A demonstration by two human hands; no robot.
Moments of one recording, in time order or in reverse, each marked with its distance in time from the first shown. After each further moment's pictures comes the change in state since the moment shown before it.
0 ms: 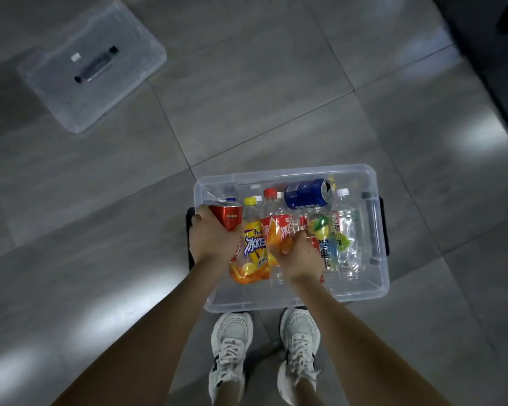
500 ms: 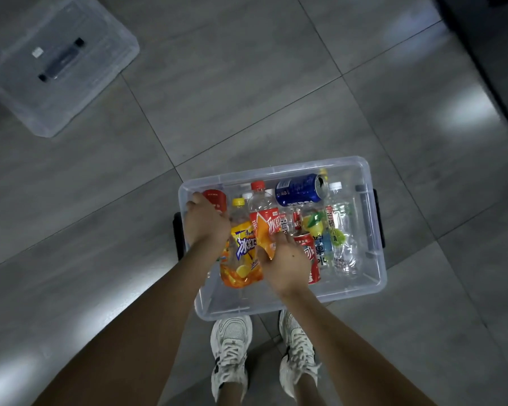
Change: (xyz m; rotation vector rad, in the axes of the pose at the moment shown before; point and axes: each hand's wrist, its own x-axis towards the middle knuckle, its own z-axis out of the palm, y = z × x) left_hand 0.040 0.025 0.014 0.179 -0.057 0.017; right_hand -0.004 -0.010 0.008 -0.058 0.124 -0.214
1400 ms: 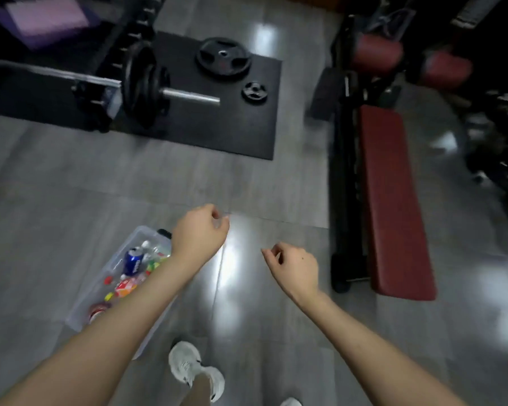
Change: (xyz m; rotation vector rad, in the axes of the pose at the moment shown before) left_hand -0.555 0.176 -0.179 0.232 -0.246 1.255; right_hand -0.495 0.131 -0.327 0.366 0.614 0.626
